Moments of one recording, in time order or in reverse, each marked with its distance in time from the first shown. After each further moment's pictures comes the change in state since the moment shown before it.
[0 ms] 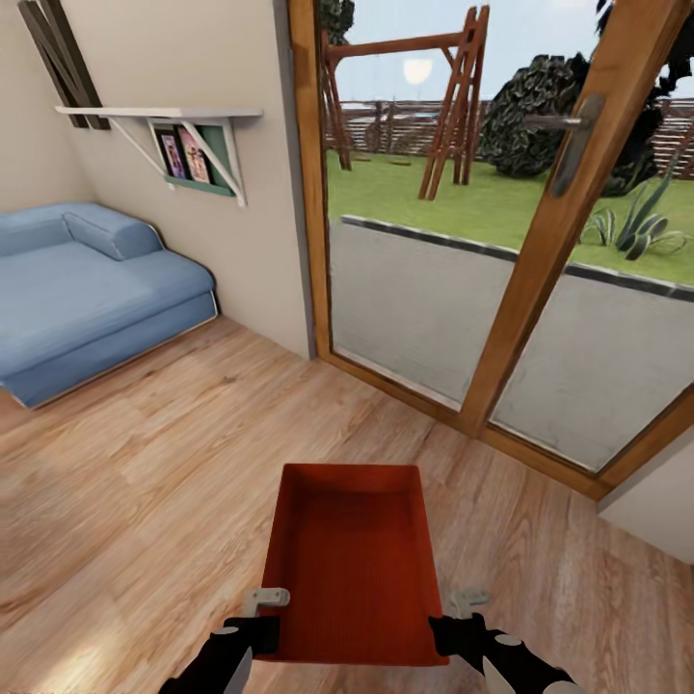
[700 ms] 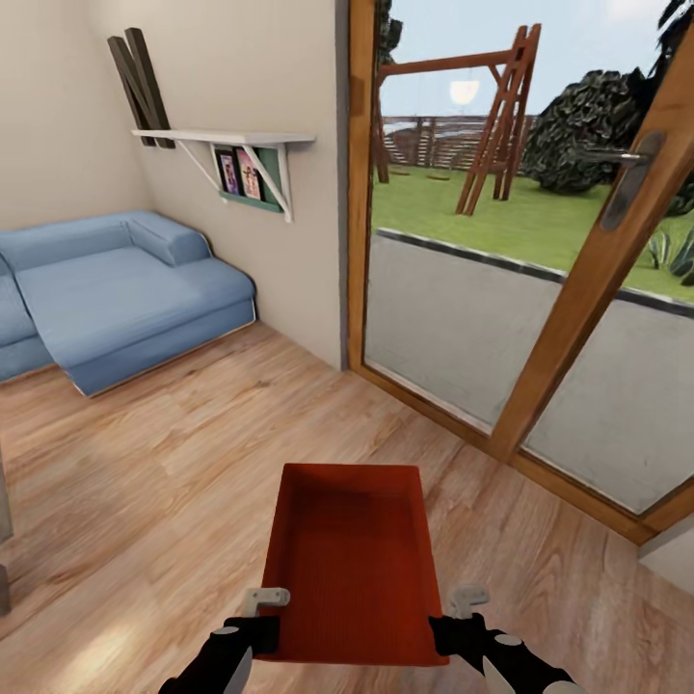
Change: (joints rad) left arm 0.000 0.000 0.000 0.000 0.000 0.000 0.000; right arm 0.000 0.000 0.000 0.000 0.000 0.000 0.000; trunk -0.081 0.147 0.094
